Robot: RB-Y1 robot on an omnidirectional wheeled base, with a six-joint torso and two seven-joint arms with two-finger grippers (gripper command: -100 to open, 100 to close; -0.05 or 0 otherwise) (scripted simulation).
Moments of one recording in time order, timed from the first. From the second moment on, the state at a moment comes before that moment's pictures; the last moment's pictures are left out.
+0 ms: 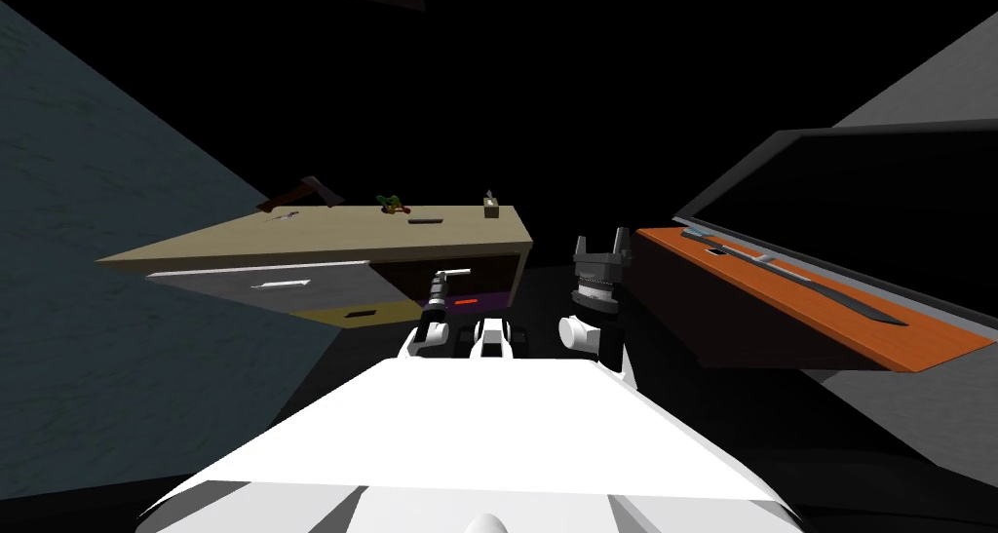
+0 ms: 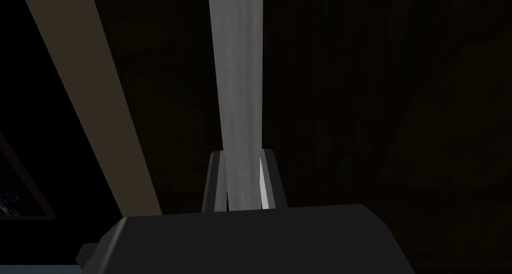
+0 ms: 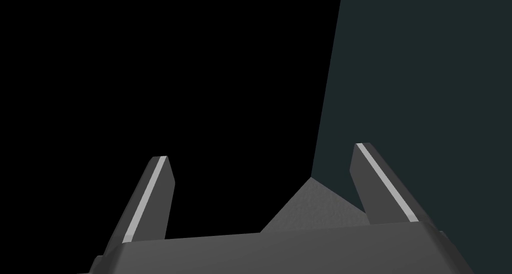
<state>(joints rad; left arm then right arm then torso) 0.27 0.00 0.01 -1.44 0.07 -0.47 -0.06 0.48 0.00 0.02 -2.34 -0.06 -0.43 -0.17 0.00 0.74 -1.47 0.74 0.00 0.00</state>
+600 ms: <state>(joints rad) 0.31 0.00 -0.01 -1.47 0.07 -0.46 -0.06 0.48 0.00 0.02 -2.34 -0.06 -0.43 -0.17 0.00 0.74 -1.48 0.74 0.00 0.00</state>
